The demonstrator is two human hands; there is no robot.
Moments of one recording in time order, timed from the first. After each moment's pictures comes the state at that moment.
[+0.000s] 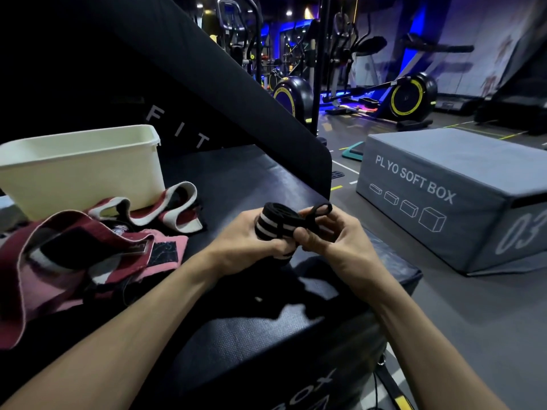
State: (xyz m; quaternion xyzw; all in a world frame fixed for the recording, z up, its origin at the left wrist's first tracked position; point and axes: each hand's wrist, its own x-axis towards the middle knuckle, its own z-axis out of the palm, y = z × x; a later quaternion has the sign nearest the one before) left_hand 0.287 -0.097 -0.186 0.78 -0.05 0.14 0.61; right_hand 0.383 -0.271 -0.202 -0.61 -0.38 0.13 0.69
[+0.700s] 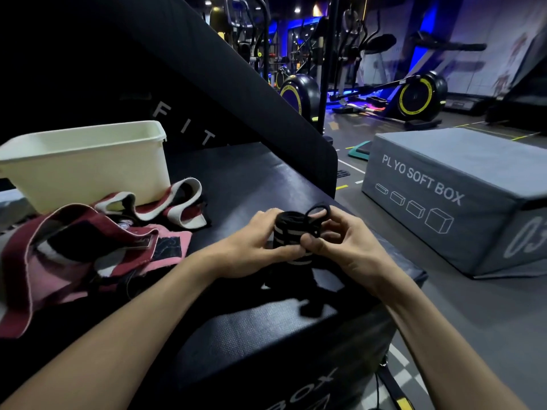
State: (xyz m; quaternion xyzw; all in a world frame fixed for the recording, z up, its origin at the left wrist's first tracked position) left_hand 0.285 -0.089 -0.190 0.92 -0.04 0.09 0.38; right_hand 0.395 -0.278 -0.204 -0.62 -0.41 0.18 0.64
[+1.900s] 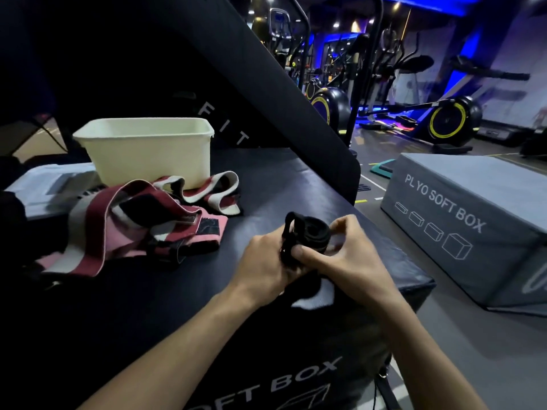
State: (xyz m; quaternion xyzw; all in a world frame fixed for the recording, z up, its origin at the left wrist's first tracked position) left_hand 0.222 -0.140 -0.212 0.86 0.12 0.32 0.37; right_hand 0.326 -0.278 -0.186 -0.79 -0.36 0.03 0.49
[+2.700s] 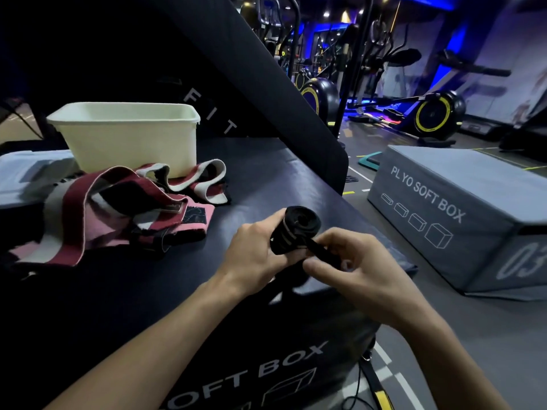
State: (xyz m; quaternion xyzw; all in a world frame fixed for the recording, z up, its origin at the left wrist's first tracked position) left_hand 0.223 -0.141 -0.211 0.88 0.08 0.30 0.36; right_hand 0.302 -0.328 -0.166 -0.73 -0.51 0.08 0.45
